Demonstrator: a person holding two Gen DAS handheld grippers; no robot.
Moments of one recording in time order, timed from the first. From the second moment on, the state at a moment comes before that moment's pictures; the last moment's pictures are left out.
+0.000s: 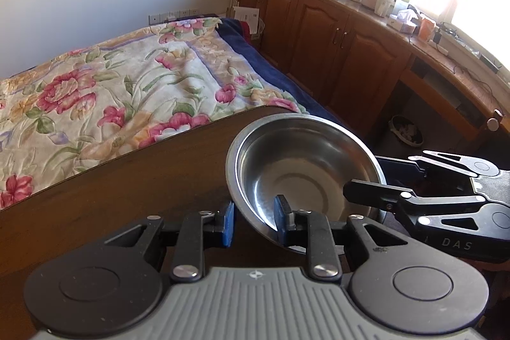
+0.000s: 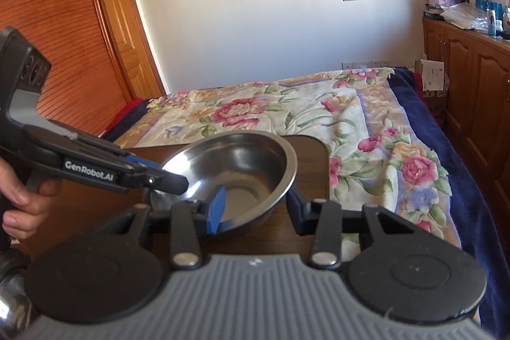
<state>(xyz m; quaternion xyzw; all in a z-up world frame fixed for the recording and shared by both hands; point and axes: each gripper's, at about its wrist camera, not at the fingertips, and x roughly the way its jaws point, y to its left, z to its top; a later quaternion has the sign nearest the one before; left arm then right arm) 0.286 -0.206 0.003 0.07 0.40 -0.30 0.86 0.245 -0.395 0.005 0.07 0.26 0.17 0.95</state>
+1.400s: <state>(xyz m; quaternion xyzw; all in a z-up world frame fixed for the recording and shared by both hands) 0.127 -0.083 0.060 0.04 0.31 -0.30 0.90 0.131 -0.310 0.061 0.02 0.21 0.20 0.96</state>
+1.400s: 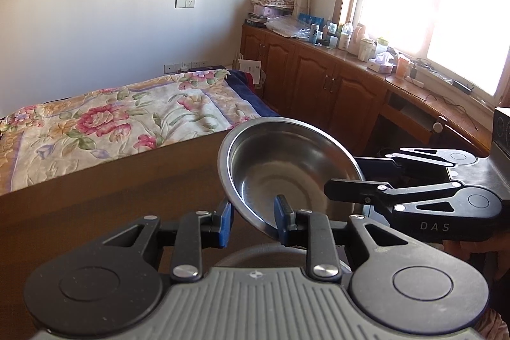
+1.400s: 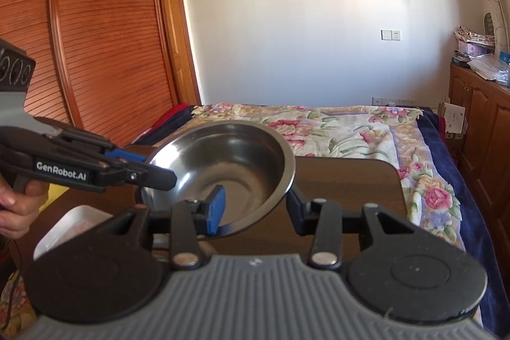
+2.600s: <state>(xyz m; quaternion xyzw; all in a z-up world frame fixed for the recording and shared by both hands) 0.060 -0.034 0.005 0.02 0.32 -0.29 0.90 0.076 -0.277 0.025 0.03 0.23 0.25 0.94</state>
